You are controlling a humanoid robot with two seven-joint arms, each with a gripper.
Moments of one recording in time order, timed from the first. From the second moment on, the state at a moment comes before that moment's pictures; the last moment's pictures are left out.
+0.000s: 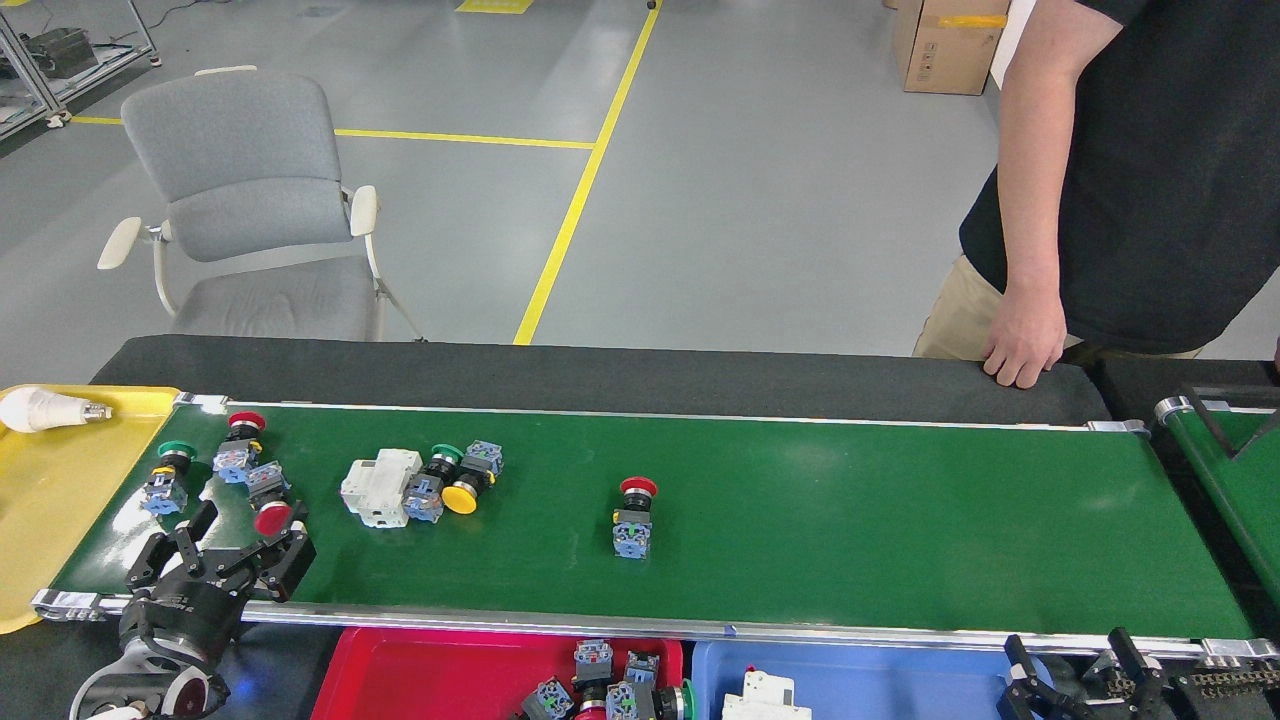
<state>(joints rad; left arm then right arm) -0.27 0.17 0.42 -1.08 -1.61 -0.44 -0.07 0.29 0.06 -0.41 -1.75 1.40 -0.46 0.05</state>
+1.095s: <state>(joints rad) 0.18 0.12 0.14 -1.65 -1.47 -0.65 -0.03 0.30 0.06 -0.41 -1.75 1.40 -0.45 0.06</state>
